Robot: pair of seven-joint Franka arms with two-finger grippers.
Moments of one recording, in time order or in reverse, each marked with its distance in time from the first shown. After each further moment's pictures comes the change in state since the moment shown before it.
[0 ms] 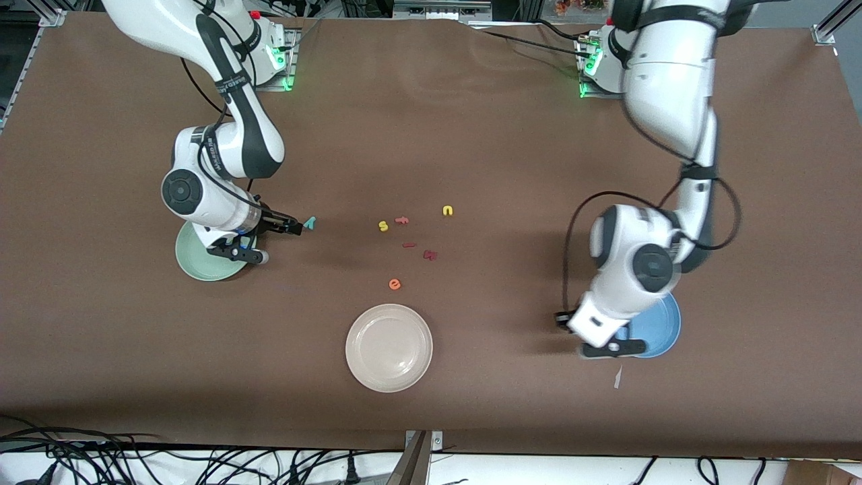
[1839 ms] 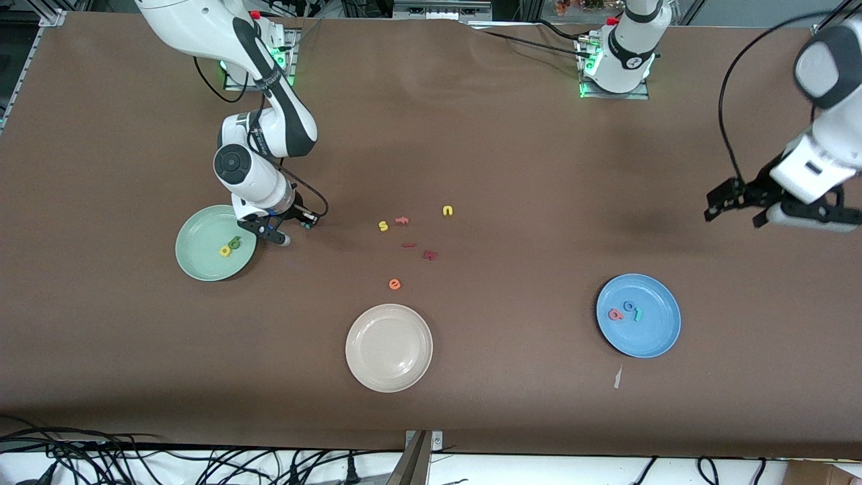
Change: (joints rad) left arm 0.374 -0.881 -0.178 -0.640 0.247 -0.203 0.254; right arm 0.004 0.014 0.113 -0.211 0.000 0.345 0.256
